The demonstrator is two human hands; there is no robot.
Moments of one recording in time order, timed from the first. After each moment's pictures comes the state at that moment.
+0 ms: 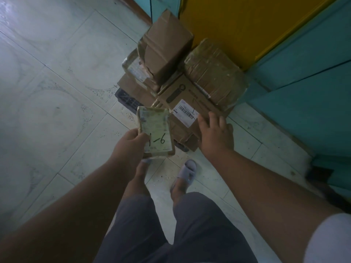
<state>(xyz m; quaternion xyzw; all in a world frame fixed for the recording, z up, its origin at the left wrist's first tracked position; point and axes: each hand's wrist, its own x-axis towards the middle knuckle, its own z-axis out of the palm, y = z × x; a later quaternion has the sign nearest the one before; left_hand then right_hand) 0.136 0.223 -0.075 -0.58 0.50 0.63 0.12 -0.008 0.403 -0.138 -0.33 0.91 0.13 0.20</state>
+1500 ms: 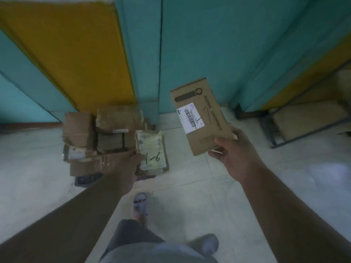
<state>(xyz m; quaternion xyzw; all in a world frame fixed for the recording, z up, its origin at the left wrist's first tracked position) 0.124 0.298 0.069 -0.26 0.57 0.71 0.32 0.169 0.578 0.138 0.36 0.56 -0.75 0.02</state>
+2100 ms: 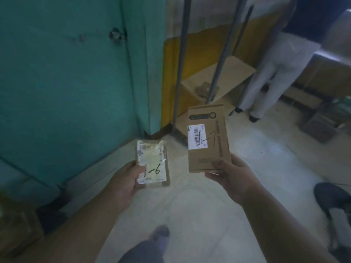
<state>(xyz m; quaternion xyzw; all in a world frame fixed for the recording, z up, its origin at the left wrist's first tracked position) 0.251 0.744 0.175 -0.03 0.61 0.66 0.44 0.452 0.939 0.210 0.41 0.47 -0.75 -0.20</state>
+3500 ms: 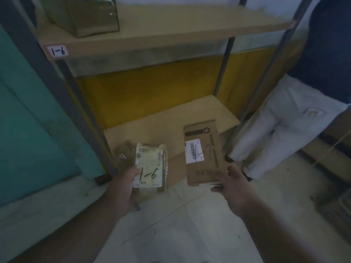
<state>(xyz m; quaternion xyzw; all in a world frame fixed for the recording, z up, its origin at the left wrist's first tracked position) 0.279 1.489 0.212 -0.18 0.59 0.71 0.34 0.419 1.724 0.193 0.39 0.59 -0.70 -0.13</state>
